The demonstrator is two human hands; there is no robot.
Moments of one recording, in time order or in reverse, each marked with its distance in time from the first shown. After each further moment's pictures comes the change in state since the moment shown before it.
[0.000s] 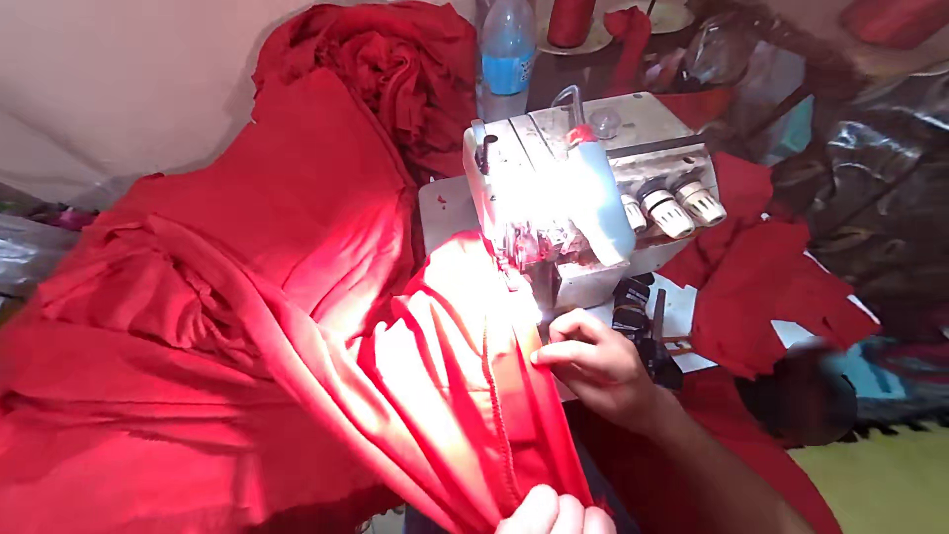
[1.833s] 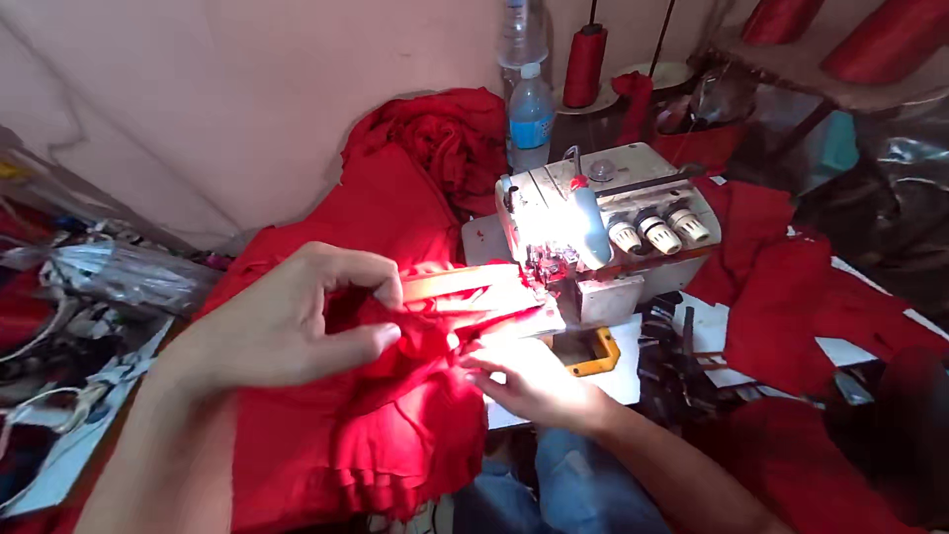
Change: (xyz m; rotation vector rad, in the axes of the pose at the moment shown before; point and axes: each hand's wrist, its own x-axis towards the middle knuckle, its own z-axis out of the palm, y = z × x) left_hand -0.032 -0.196 -0.176 -0.390 -0.169 -0.152; right_hand 0.058 -0.049 0.074 -0.055 -0.223 0.057
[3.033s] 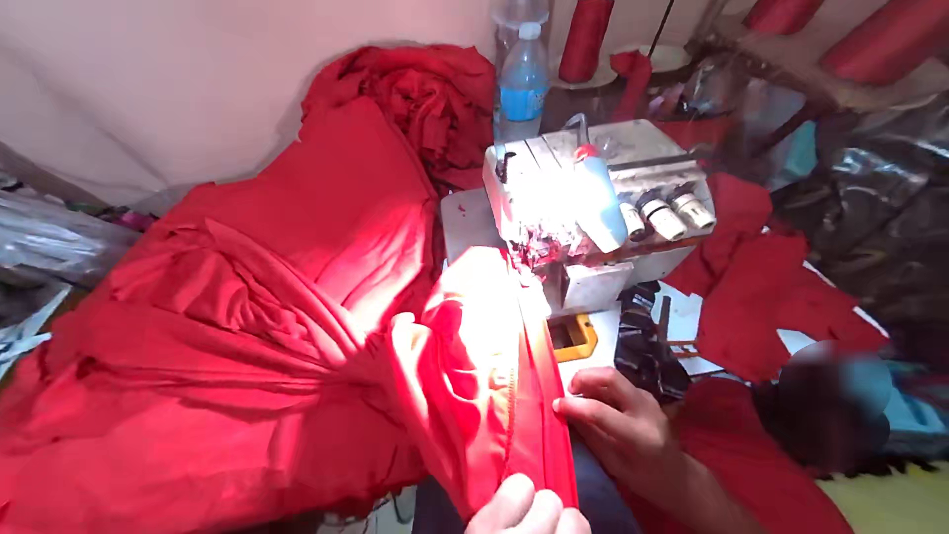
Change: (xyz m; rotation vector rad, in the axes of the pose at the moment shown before) left_hand 0.018 0.133 0.216 0.291 0.199 0.063; right_hand -0.118 0.015 -0.040 -0.149 0.269 -0.026
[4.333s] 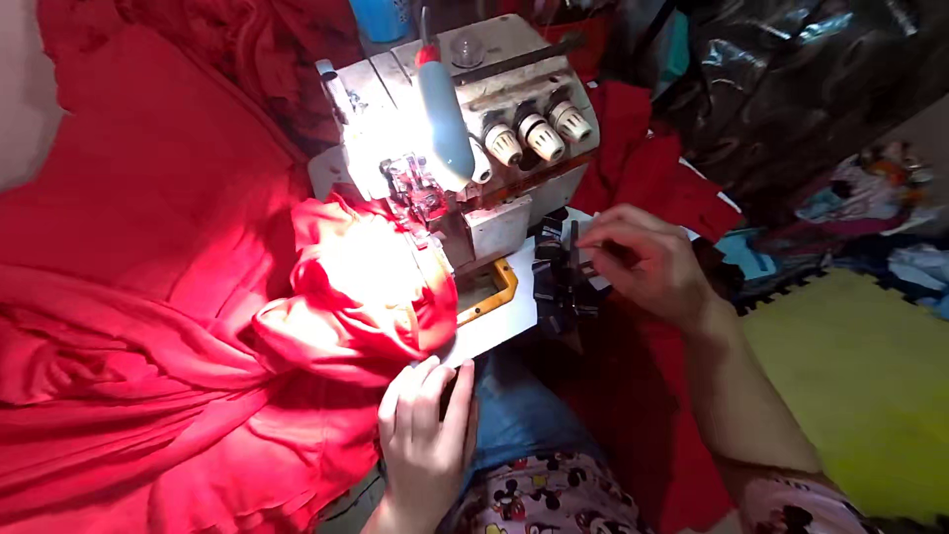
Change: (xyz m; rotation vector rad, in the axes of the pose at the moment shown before) left_hand -0.018 -0.038 0.107 0.202 0.416 -0.266; right_hand 0.014 0.045 -0.118 -0.368 -0.108 0.324
